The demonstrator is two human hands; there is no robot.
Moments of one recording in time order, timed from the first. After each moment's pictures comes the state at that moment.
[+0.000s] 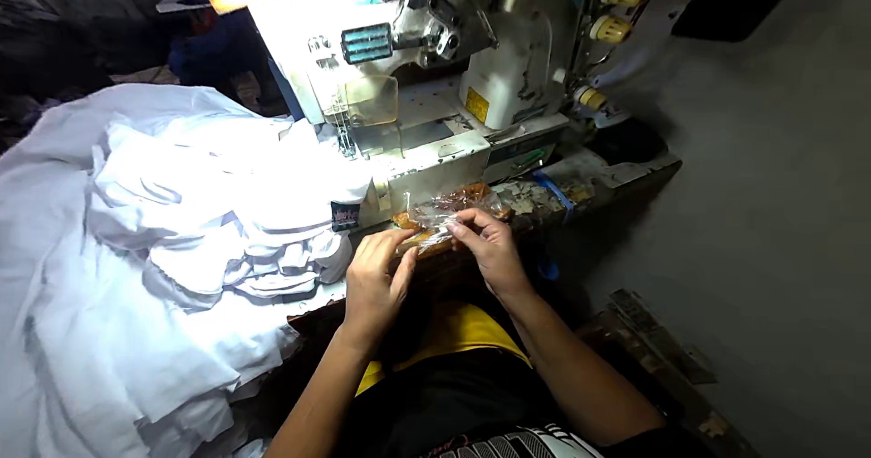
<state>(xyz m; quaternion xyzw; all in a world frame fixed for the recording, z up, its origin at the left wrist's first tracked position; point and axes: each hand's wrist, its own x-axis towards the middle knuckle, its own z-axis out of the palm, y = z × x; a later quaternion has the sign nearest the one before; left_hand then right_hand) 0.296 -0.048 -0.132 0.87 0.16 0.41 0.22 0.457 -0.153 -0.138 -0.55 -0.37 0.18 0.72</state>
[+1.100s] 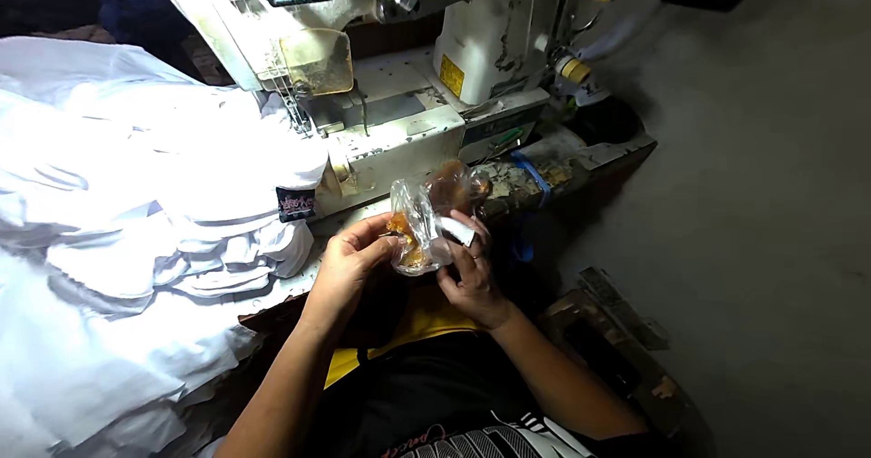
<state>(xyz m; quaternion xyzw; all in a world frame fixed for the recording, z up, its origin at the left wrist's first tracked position) 0.314 -0.055 -0.110 0.61 0.24 0.26 0.71 0.464 -0.181 -0.218 -0.62 -0.56 -0.23 0.50</state>
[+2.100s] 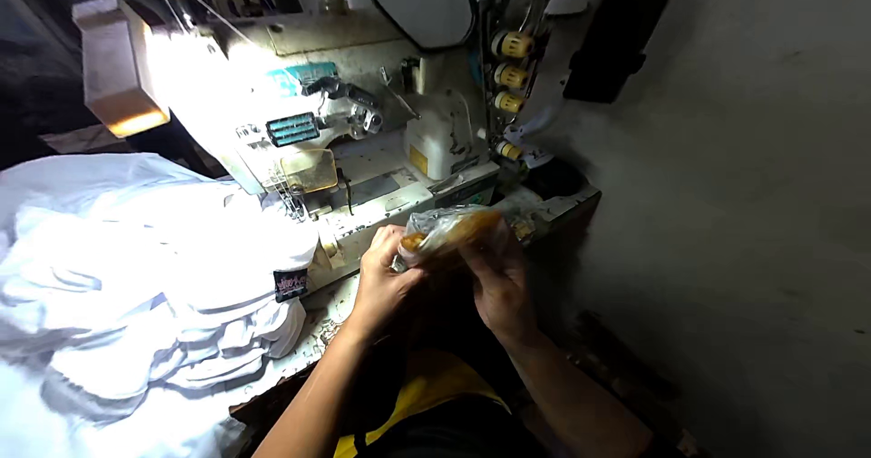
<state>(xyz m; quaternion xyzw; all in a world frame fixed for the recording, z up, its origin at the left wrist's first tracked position) 0.395 -0.040 -0.098 0.78 -0.01 0.41 0.47 0.478 -0.185 -0.089 -0.38 -0.42 0.03 0.83</state>
